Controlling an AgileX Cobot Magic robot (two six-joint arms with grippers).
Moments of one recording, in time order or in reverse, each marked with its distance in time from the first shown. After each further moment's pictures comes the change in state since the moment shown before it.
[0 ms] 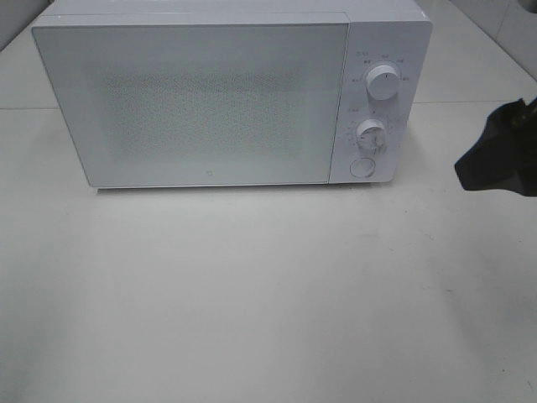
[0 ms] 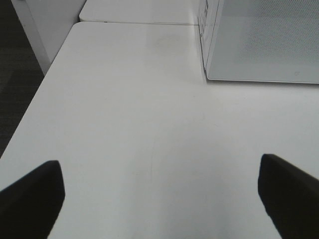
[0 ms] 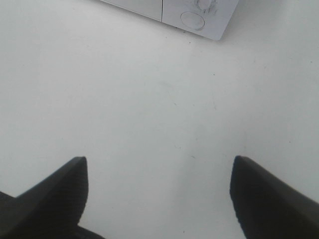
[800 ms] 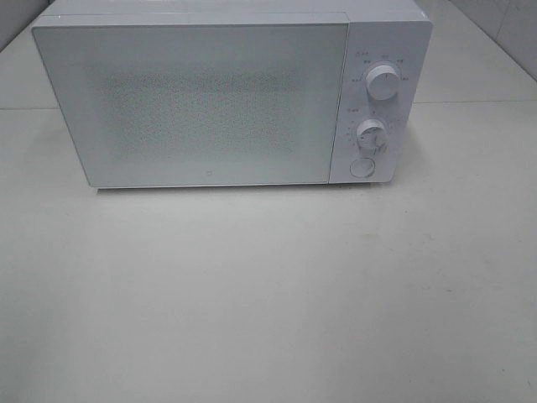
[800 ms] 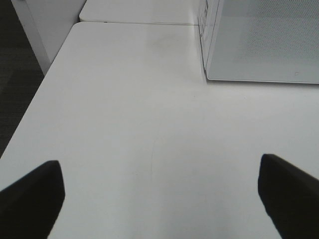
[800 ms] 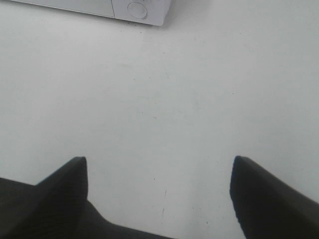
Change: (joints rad) left arm 0.000 0.000 0.000 0.000 0.000 0.000; right arm -0.203 -0.594 0.169 0.035 0.239 -0.059
